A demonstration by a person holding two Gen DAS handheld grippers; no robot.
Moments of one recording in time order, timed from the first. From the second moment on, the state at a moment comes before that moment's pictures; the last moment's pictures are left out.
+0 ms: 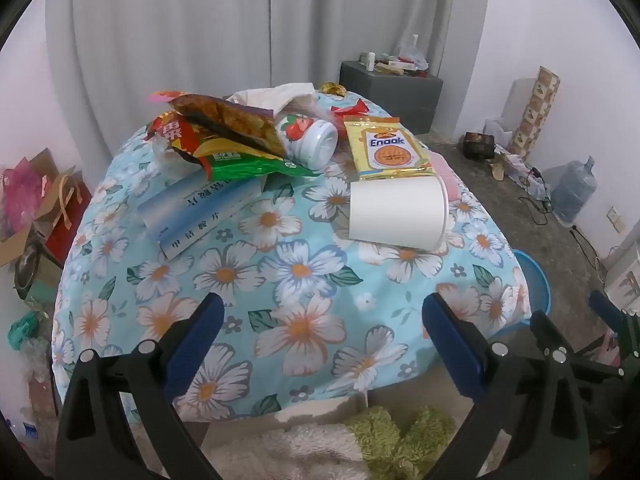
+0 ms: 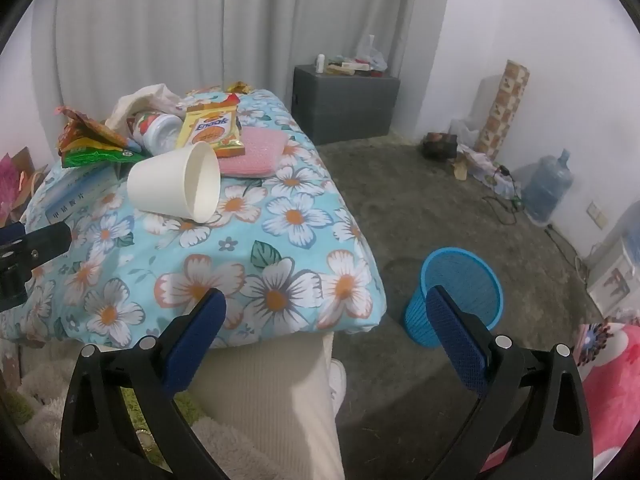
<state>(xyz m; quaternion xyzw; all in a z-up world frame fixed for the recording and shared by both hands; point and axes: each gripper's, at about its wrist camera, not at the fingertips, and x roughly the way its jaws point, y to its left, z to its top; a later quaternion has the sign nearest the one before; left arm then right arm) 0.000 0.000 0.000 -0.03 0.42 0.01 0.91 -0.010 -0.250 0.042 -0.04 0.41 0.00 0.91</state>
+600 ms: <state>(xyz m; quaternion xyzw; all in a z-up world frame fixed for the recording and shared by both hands) 0.000 0.006 -0.005 -0.02 0.42 0.01 0.91 -0.010 -0.250 0.041 -0.04 0.42 0.00 0.91</state>
